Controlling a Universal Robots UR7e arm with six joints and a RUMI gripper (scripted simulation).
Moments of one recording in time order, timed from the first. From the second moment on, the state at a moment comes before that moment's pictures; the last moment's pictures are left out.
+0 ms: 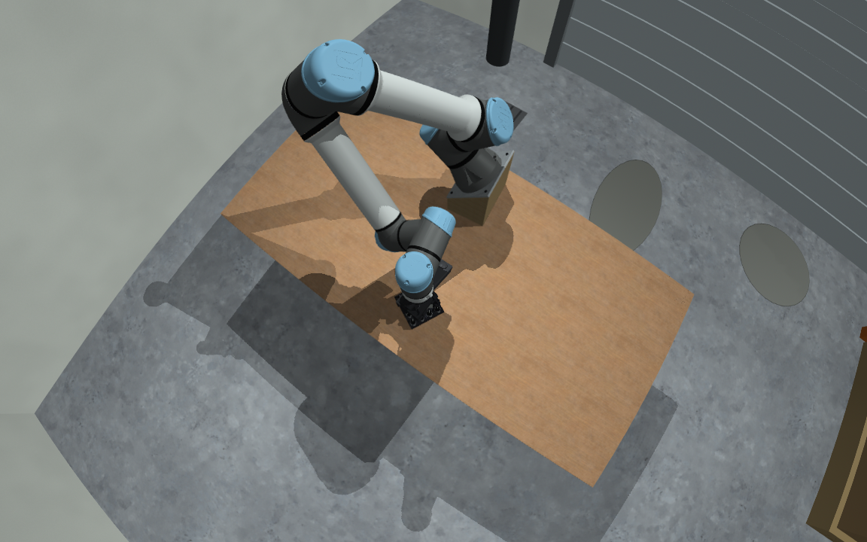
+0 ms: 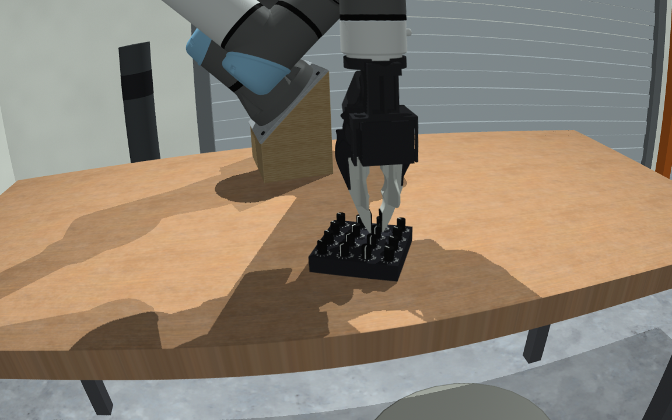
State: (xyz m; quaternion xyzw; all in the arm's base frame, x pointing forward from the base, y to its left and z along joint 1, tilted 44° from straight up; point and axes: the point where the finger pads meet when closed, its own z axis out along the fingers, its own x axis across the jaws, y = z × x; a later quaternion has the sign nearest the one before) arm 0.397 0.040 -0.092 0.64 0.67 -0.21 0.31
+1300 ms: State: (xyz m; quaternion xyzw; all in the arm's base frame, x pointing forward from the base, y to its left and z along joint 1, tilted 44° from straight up) arm 0.397 0.040 -0.092 0.61 0.70 -0.23 0.29
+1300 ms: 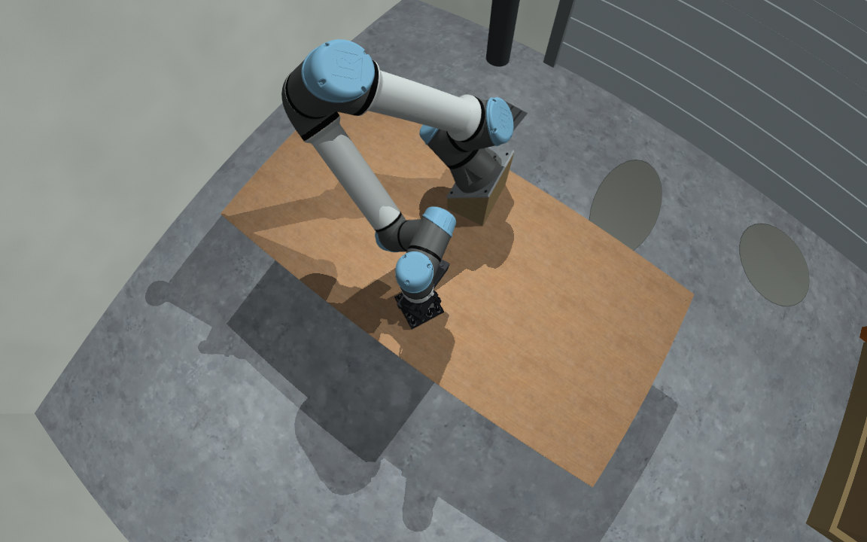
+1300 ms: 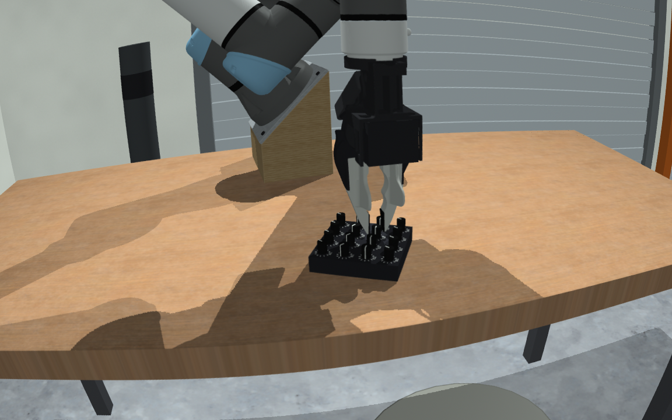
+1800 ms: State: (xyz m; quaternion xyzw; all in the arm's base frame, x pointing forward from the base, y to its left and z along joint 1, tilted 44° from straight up) arm 0.397 0.040 -0.092 0.61 0.70 -0.23 0.29
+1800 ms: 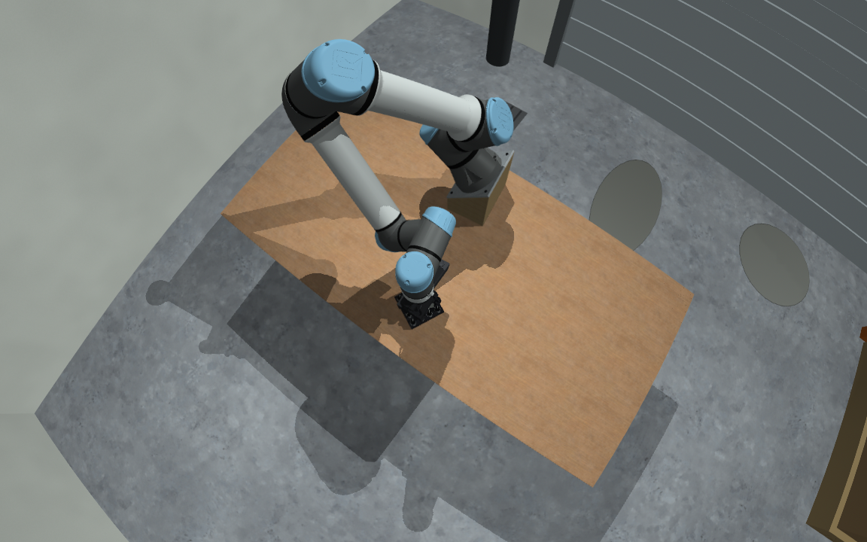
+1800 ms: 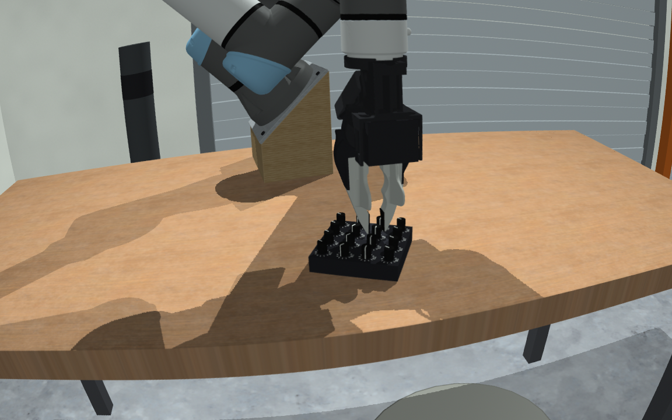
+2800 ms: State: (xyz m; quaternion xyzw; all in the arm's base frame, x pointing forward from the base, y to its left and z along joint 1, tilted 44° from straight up) arm 0.391 0.066 -0.065 0.61 0.70 -0.23 0.29
